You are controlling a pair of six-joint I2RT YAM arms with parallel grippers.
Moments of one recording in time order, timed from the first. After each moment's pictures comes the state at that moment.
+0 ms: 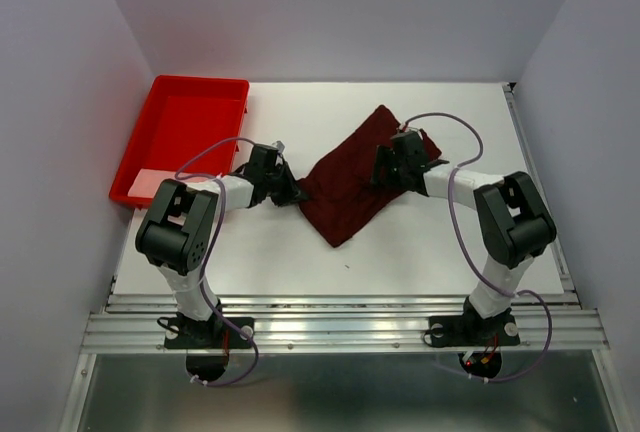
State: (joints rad) left arm -0.38 1.75 0.88 0.03 0.31 -0.72; right arm 0.40 1.81 1.07 -0.09 0.11 0.50
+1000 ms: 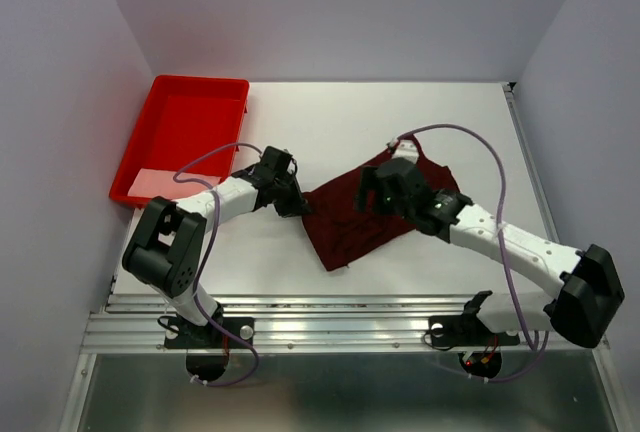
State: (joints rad) left arm -0.50 1.61 0.92 -0.29 0.21 -0.82; right arm 0.70 1.23 0.94 -0.39 0.34 0.66
